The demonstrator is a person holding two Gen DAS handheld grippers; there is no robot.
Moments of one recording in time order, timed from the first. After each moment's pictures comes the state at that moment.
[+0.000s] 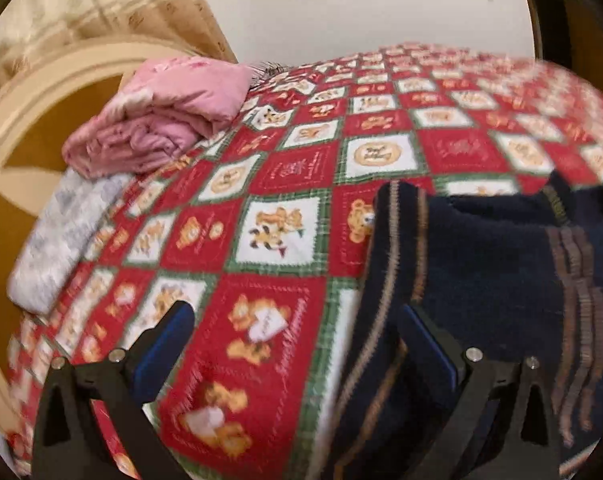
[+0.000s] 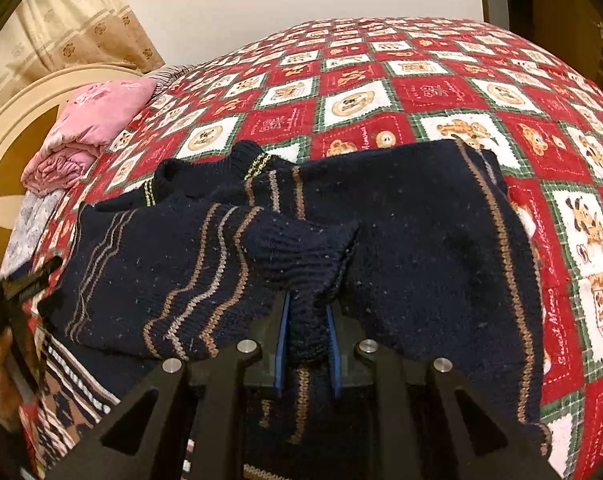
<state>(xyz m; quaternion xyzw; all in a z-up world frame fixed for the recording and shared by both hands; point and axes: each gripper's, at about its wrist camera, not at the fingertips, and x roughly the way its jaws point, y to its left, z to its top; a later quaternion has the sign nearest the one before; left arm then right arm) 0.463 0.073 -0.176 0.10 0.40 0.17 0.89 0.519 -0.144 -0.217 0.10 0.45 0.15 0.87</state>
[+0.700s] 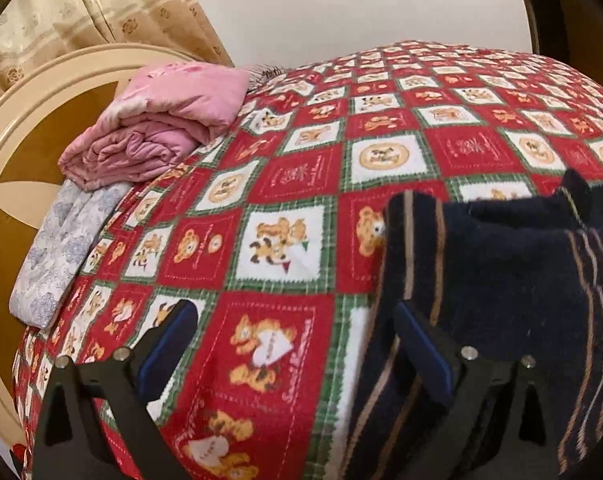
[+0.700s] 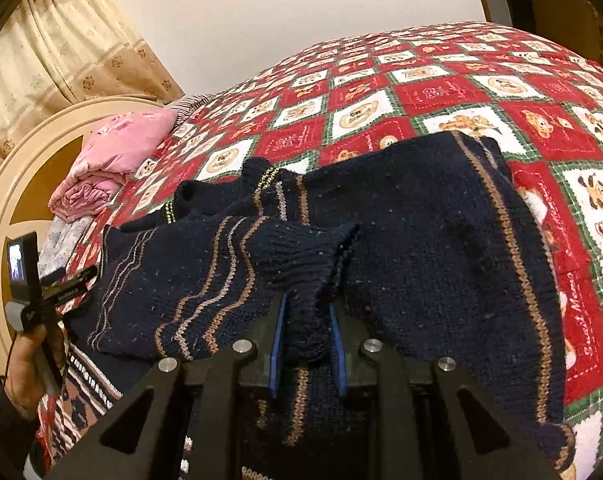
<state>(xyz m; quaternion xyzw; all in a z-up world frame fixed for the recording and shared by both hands) 0.479 0.083 -0.176 0.10 0.40 0.16 0.90 0.511 -0.160 -0.228 0.16 0.41 0.19 0.88</state>
